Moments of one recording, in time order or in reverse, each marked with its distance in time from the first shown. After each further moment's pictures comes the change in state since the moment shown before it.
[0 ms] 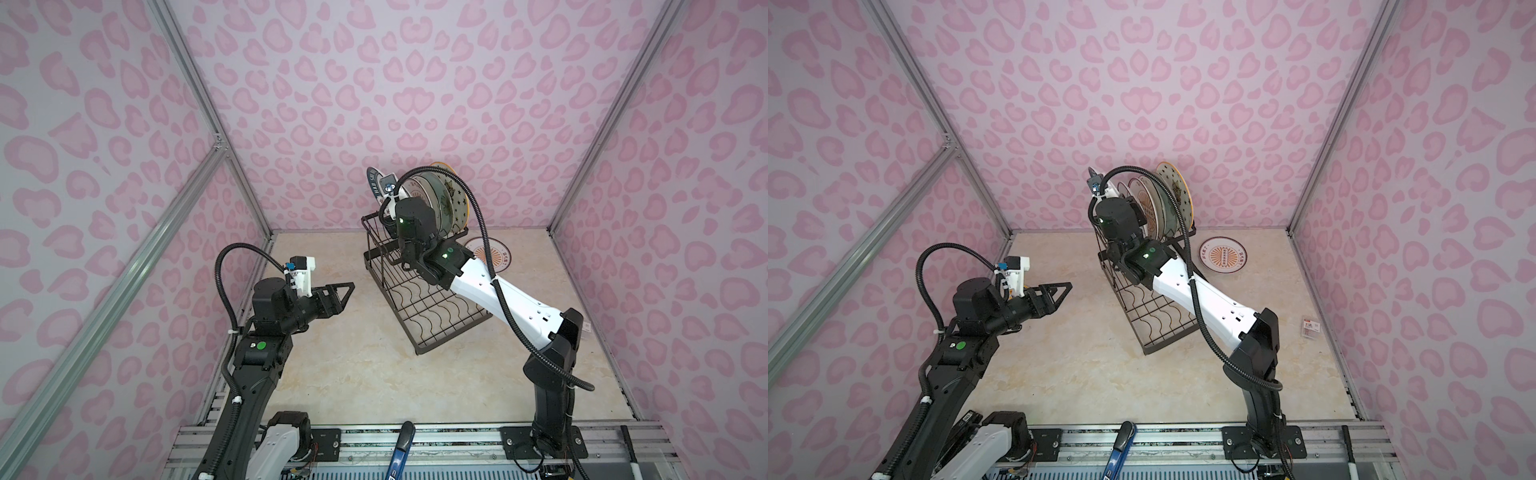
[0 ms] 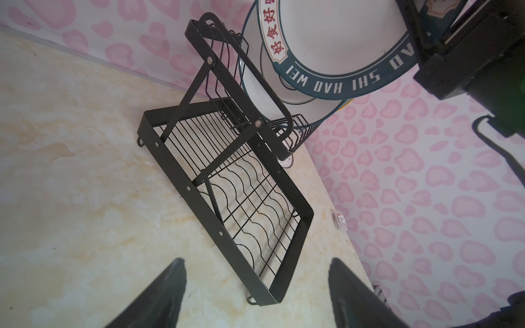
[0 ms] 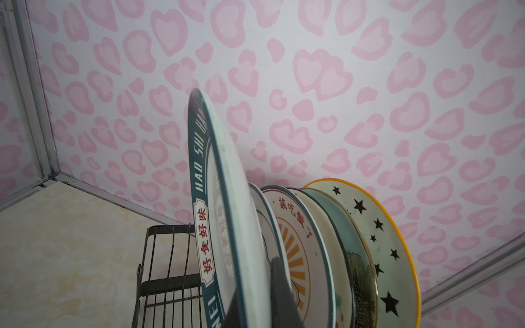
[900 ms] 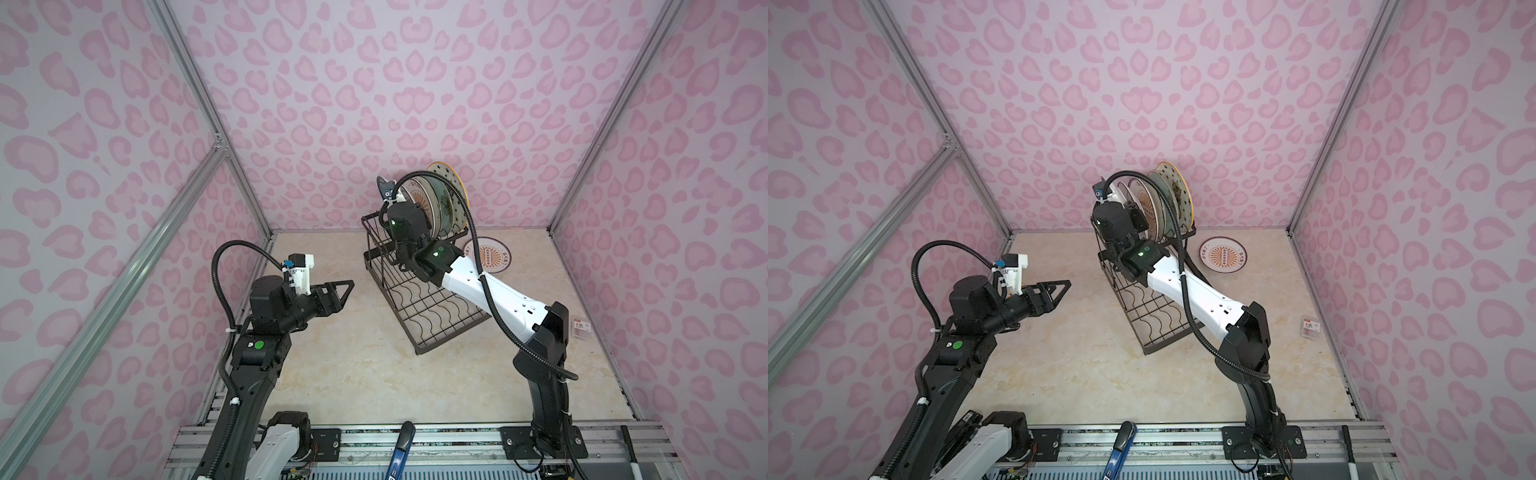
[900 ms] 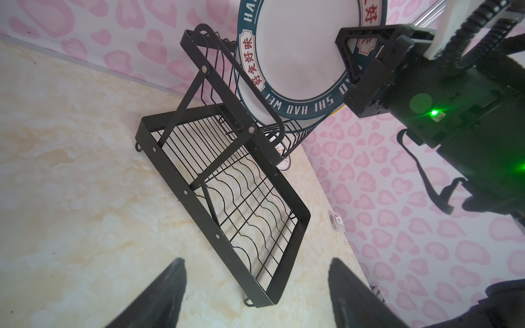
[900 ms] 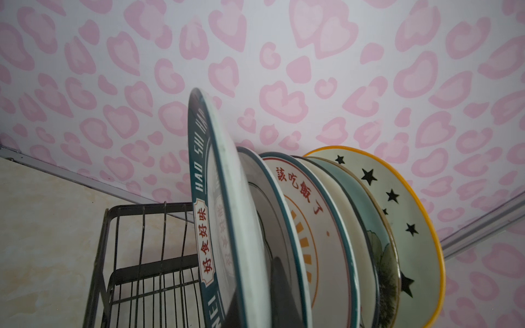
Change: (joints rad) left arm 0.000 0.000 0.037 -0.026 0.001 0.000; right arm -0.029 0.066 0.002 -0.030 0.058 0.039
